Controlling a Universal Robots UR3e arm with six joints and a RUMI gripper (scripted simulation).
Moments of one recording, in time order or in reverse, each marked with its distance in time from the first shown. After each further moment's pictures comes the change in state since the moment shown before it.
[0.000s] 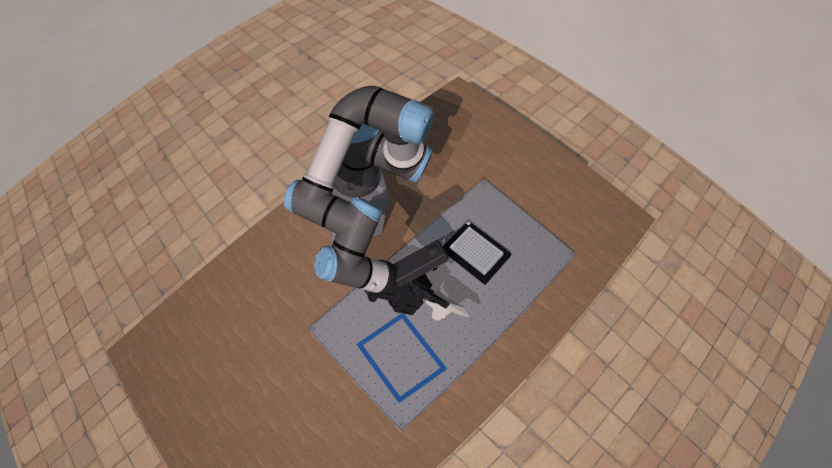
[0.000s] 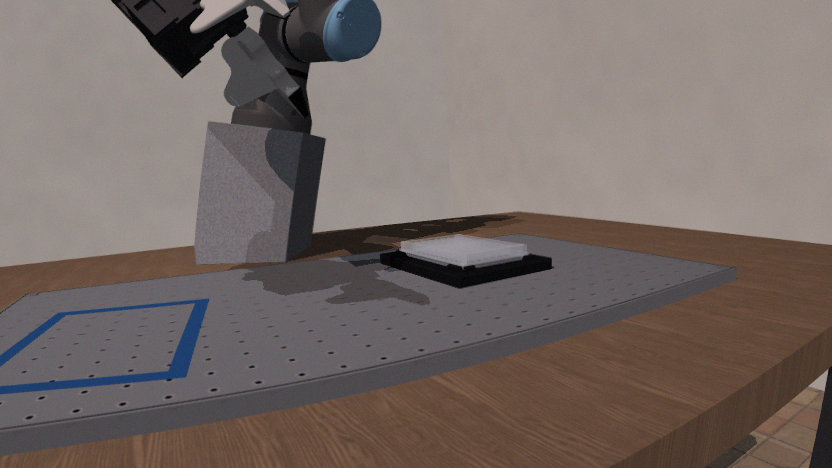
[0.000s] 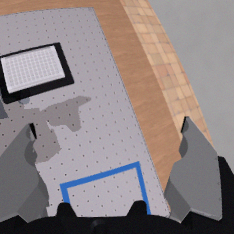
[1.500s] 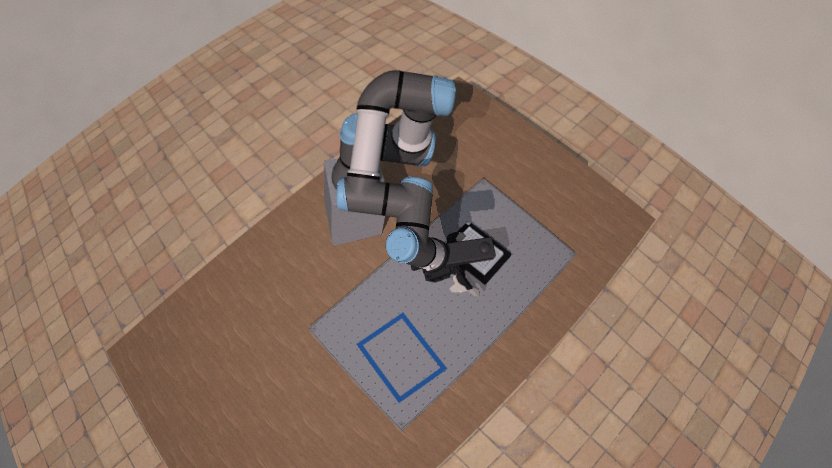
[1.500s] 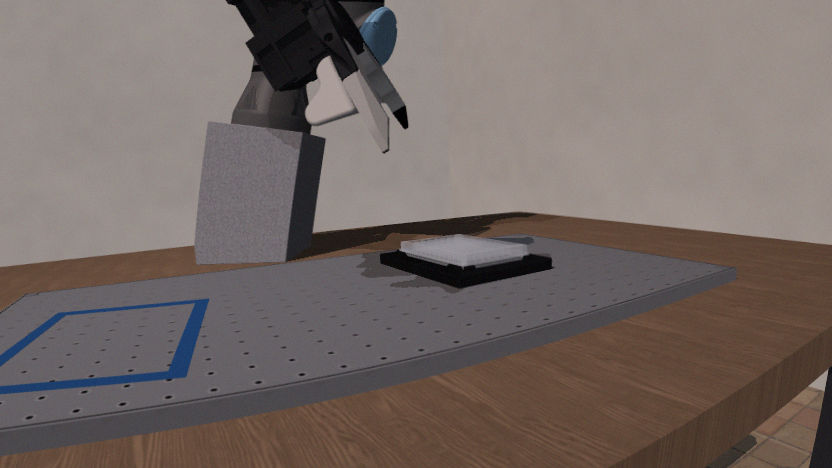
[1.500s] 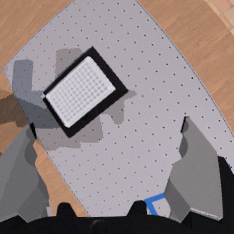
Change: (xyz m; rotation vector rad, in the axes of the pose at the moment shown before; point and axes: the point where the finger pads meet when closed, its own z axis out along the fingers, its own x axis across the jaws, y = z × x) arm -0.069 -0.041 0.078 -0.251 -0.276 0.476
